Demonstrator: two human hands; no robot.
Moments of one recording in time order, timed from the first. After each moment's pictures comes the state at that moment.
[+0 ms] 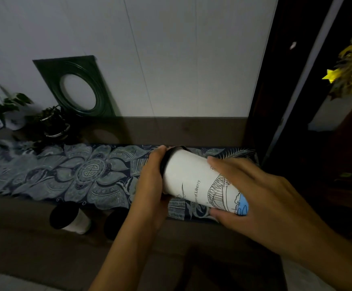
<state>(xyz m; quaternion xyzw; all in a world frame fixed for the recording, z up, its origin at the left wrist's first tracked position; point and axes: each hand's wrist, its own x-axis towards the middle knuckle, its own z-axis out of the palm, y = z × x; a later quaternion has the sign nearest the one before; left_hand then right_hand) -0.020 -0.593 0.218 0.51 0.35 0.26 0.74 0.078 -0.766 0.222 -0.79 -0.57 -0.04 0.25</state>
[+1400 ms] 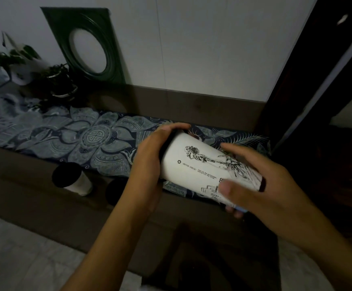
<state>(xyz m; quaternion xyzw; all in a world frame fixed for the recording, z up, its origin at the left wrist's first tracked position) -0.048 -0.583 0.196 0.57 0.30 0.30 0.71 0.064 -0.751 0.211 -0.69 -0.40 0.35 0.49</state>
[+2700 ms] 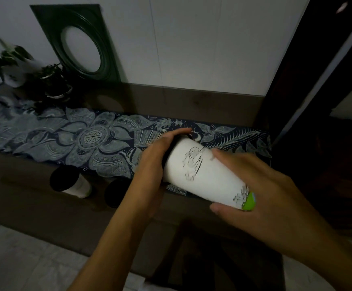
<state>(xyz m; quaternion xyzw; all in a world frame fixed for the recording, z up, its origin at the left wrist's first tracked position) -0.043 -0.579 0.180 0.58 0.30 0.26 0.71 0.068 -0.753 0.193 -0.78 -0.54 0.09 0.29</state>
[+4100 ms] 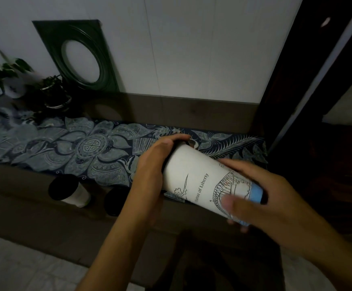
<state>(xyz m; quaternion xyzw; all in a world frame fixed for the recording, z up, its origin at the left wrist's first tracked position) -0.045 -0.585 0.189 0.59 0.29 0.29 0.69 0.058 -0.761 0.219 -0.67 -0.36 0.40 0.51</state>
